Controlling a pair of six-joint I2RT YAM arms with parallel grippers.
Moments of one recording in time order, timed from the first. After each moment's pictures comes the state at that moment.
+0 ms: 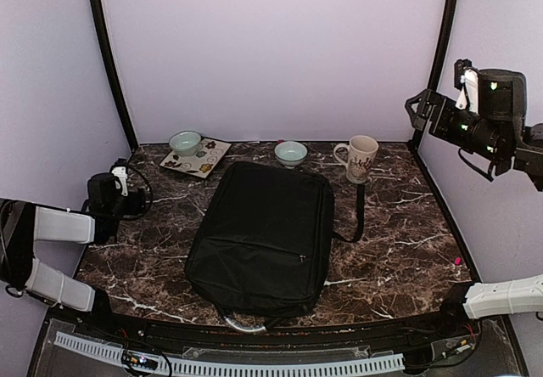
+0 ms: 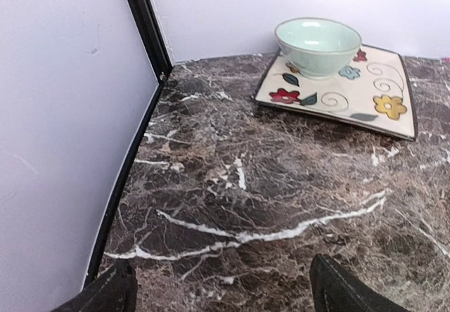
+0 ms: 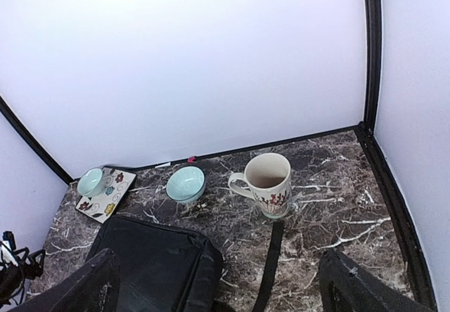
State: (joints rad) left arm -0.04 1.29 0.41 0.45 -0.22 0.07; right arm 0.73 0.95 1.40 -0.78 0.54 0.50
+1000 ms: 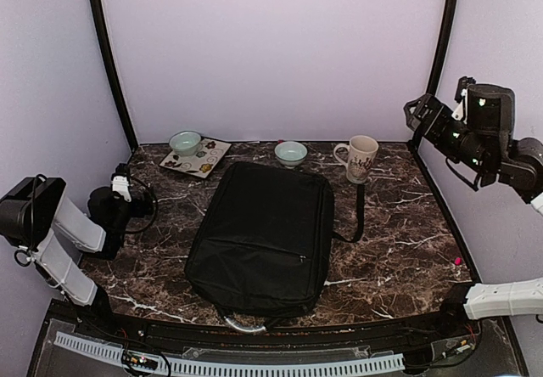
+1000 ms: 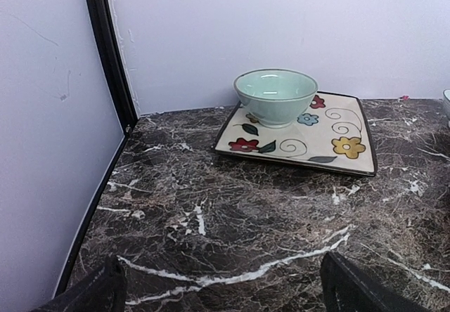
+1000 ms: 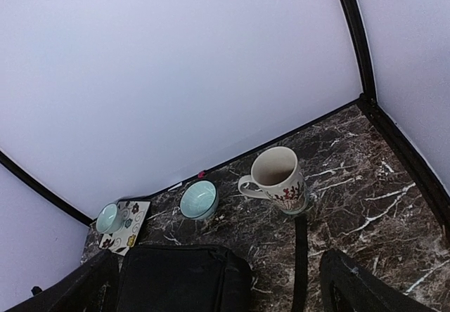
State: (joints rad) left arm 0.01 1.58 0.27 1.14 -0.03 0.07; right arm 0.73 0.90 1.25 -0.66 0.61 0.72
